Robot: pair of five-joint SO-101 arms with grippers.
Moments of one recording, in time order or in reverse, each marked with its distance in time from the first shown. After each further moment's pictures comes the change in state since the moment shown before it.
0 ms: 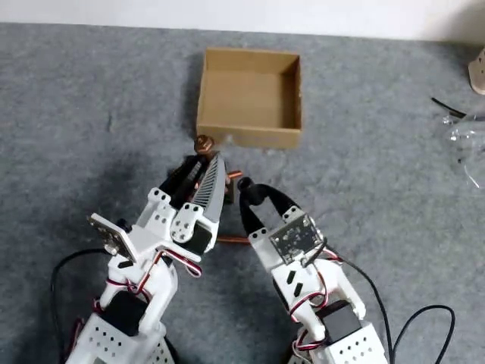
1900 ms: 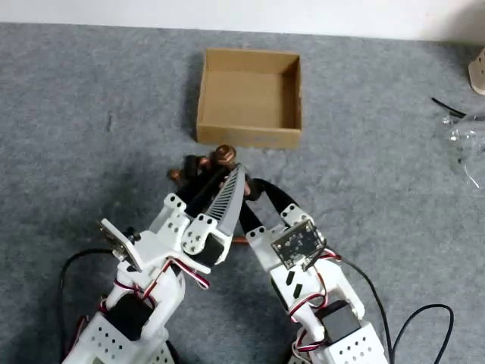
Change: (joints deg) left arm 6.9 0.1 0.5 -2.4 0.3; right arm -1.1 0.0 0.0 -5.1 0.0
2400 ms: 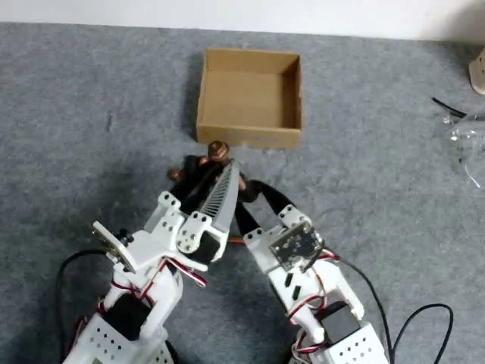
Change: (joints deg) left arm -2.3 0.0 0.0 -2.1 0.0; right arm -2.1 0.0 0.0 0.0 0.0
